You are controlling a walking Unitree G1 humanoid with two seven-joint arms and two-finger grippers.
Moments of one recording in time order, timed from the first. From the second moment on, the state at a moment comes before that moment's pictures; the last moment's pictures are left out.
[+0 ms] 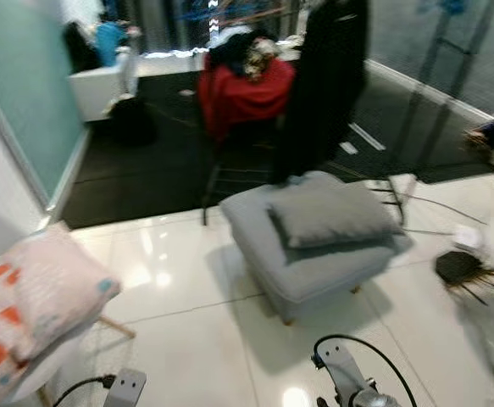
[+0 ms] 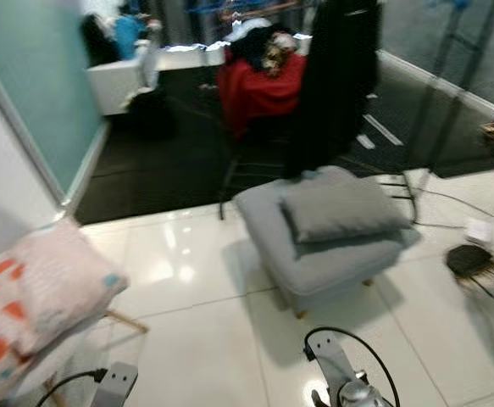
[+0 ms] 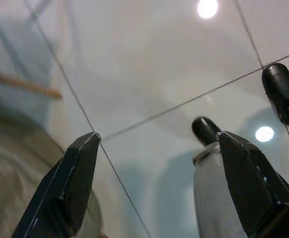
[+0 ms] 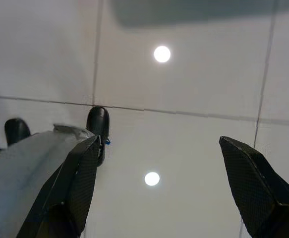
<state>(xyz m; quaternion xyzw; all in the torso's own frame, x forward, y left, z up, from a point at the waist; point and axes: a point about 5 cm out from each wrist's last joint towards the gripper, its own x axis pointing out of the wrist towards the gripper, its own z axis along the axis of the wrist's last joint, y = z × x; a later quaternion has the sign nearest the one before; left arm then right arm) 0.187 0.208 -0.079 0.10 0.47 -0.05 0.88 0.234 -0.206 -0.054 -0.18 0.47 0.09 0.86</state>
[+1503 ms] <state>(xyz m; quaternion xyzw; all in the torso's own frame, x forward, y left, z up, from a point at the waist) 0.184 0.207 -0.079 0.06 0.45 -0.04 0.89 0.234 -0.206 -0.054 -0.16 0.45 0.07 0.88</state>
